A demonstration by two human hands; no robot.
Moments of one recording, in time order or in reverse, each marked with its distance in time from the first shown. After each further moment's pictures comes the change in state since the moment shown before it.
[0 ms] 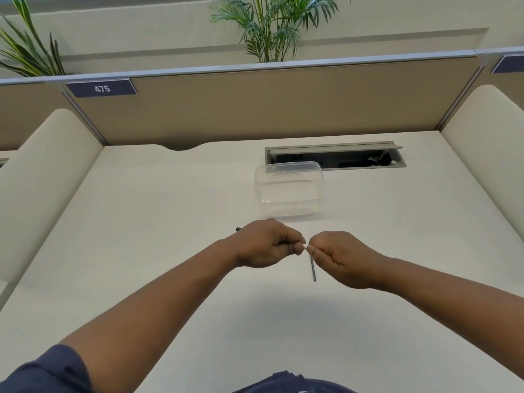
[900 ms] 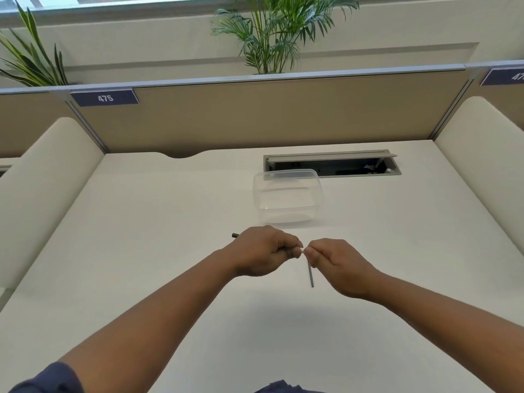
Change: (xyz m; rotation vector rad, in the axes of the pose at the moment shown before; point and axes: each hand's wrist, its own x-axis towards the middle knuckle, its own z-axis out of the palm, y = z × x) left_hand -0.006 0.005 0.006 0.102 0.128 0.029; right_hand -0.007 -0.010 0.010 0.216 0.109 0.230
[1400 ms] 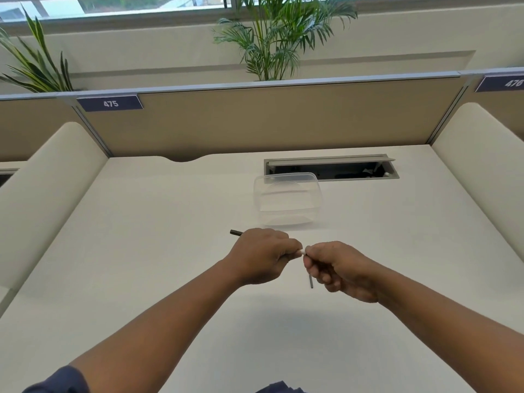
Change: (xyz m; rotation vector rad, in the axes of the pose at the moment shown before) left_hand -0.007 0.001 0.018 0.287 0.239 0.126; right_hand -0.004 -0.016 -0.008 0.790 -0.221 0.524
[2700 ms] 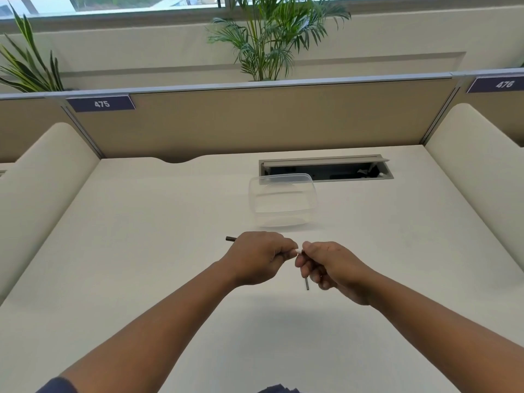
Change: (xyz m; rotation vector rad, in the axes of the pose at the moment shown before) left_hand 0.004 -0.004 0.003 -0.108 -0.064 -0.057; right_hand 0.006 0.005 0.002 -0.020 0.096 -0.075
